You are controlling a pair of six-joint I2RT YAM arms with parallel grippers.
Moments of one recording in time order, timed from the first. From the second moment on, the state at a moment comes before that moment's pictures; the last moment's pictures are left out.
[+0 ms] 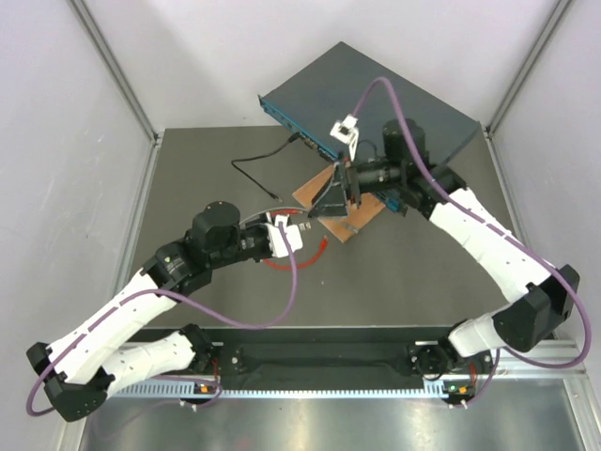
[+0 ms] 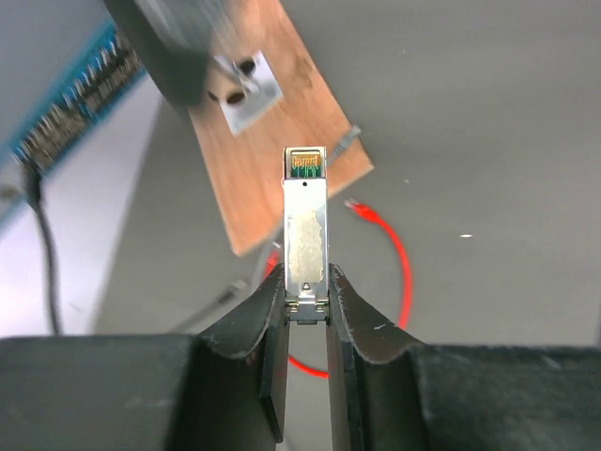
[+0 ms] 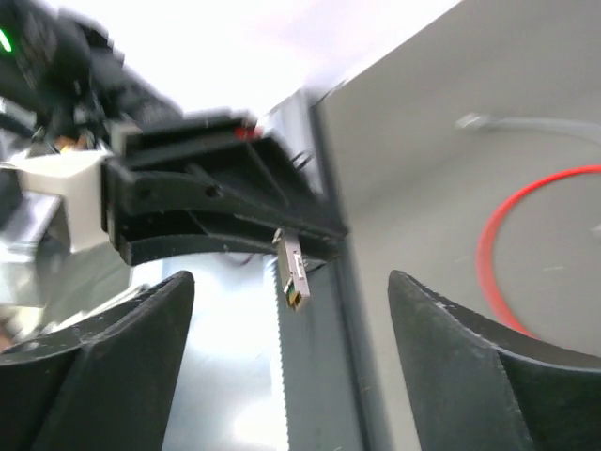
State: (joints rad) left arm -0.82 0.90 1.04 -0.50 0.21 0.69; right arm 0.59 1.43 1.44 -0.39 -0.99 0.36
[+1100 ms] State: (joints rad) left arm -0.82 1.33 1.26 -0.46 0.04 -0.10; right arm -0.35 0.98 0.93 -0.29 -0.90 0.72
